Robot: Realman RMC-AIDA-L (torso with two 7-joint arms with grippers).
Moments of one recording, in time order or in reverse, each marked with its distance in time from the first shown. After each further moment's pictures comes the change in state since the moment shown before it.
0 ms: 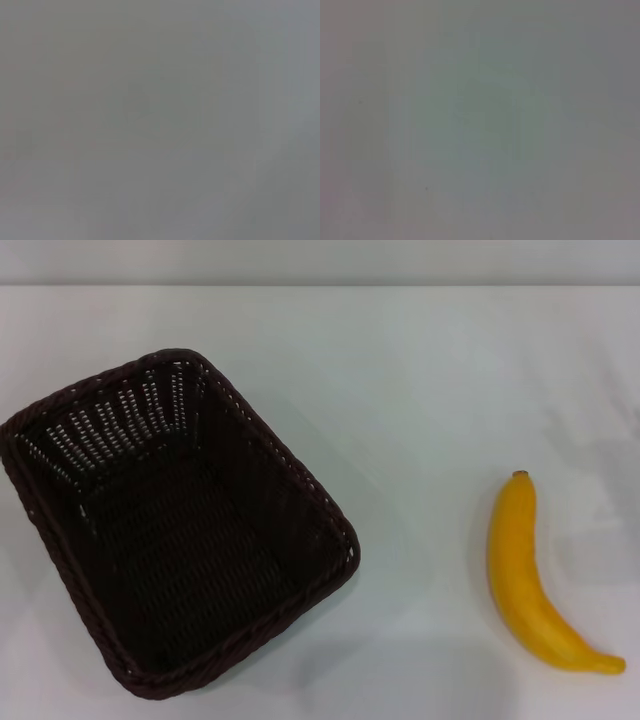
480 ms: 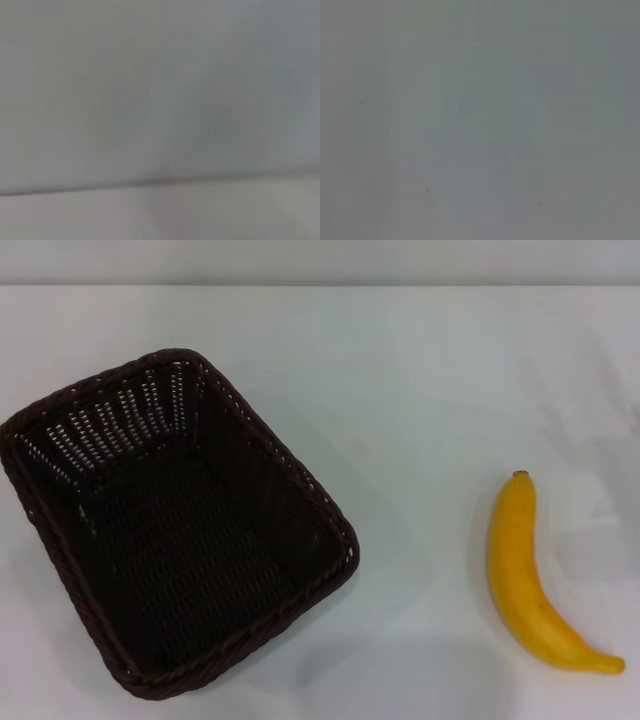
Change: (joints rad) left arm -0.200 0.172 0.273 0.156 0.379 0.088 -0.222; right arm 0.007 0.000 -0.001 0.000 0.003 -0.005 0.000
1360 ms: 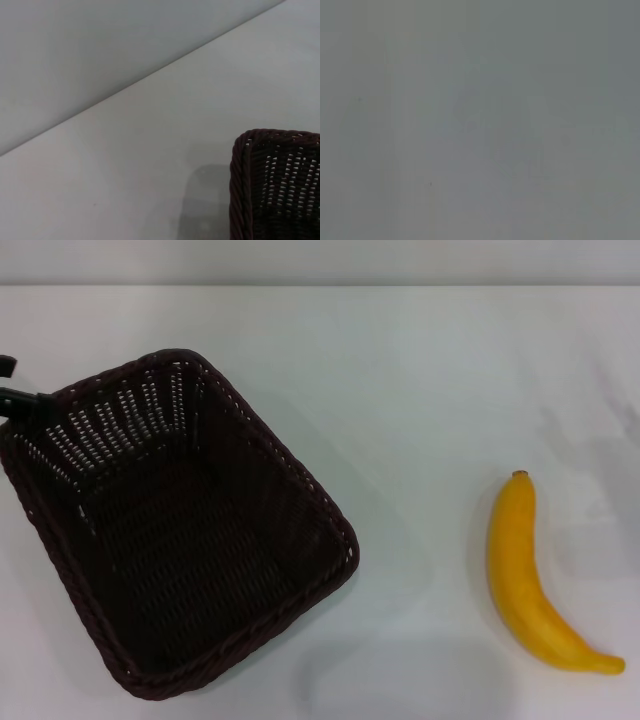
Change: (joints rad) left arm -0.162 -0.067 0.243 -0.114 0.258 -0.080 0.291; right arm 0.011 0.007 -0.006 -0.011 -0.002 -0.015 0.035
